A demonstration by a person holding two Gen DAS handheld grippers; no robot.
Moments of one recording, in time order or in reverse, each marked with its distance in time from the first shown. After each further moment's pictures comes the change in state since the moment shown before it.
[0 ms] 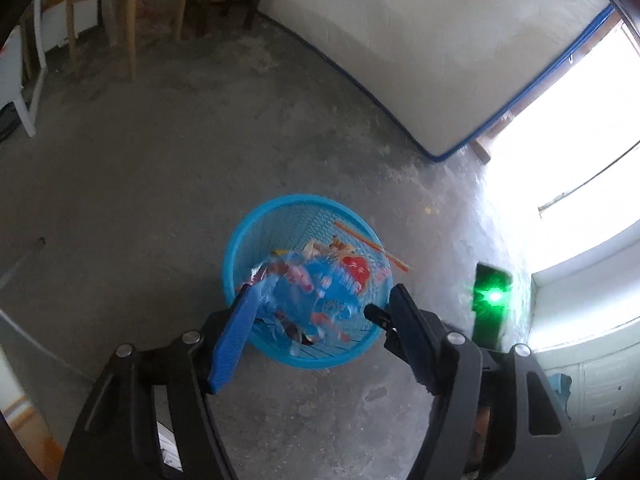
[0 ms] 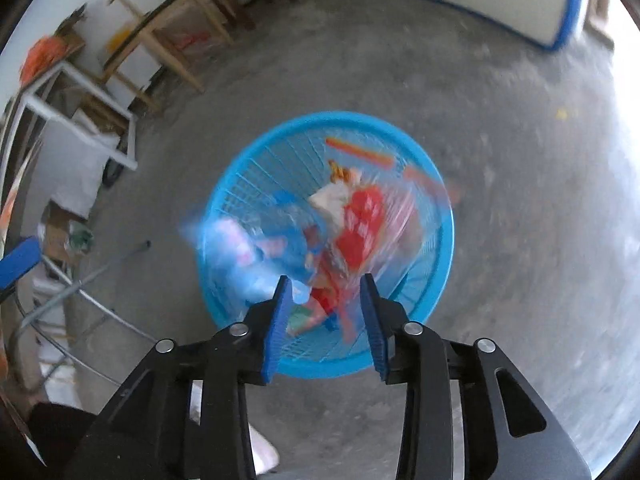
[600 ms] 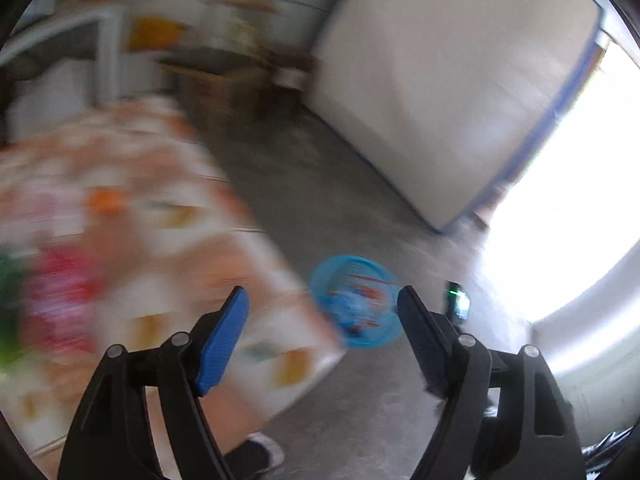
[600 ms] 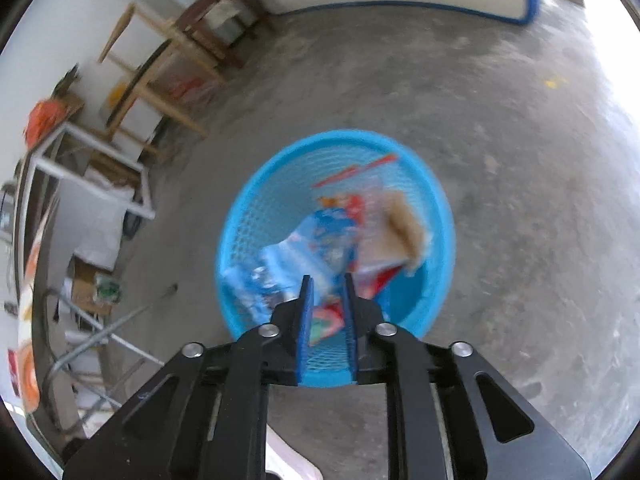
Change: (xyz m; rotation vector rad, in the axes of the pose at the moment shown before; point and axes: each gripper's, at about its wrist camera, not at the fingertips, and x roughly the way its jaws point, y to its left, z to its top) left arm -0.304 0.090 -0.091 -0.078 -0.315 0.150; right arm -0.009 0.004 0.002 0.094 -0.080 0.091
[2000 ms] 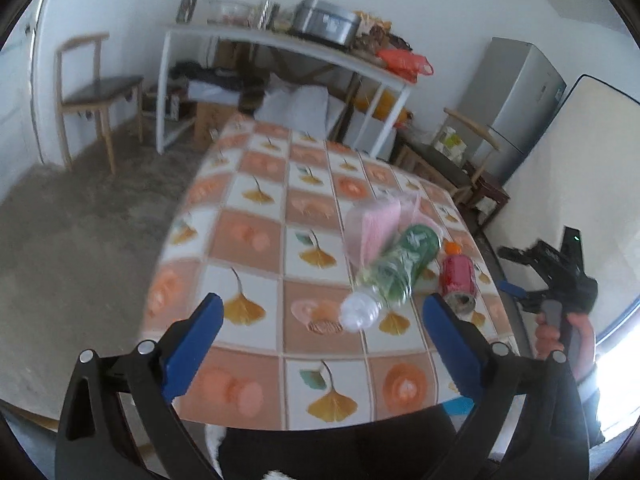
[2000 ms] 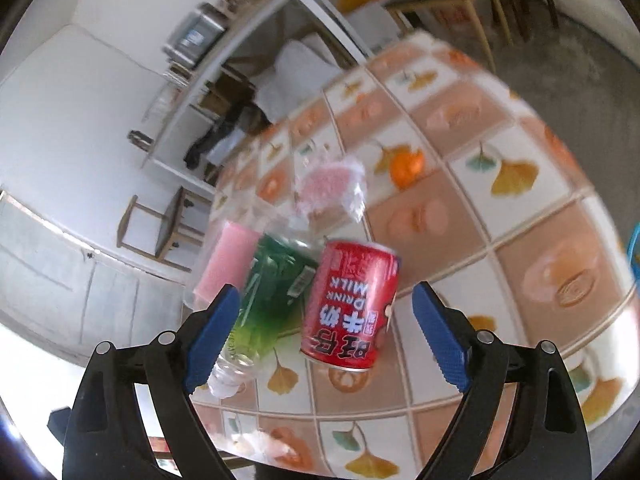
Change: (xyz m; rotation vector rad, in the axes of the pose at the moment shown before) left arm -0.242 0.249 -0.174 -0.475 -0.309 0.395; right arm -0.080 0.479 -0.136 -0.458 0.263 0.415
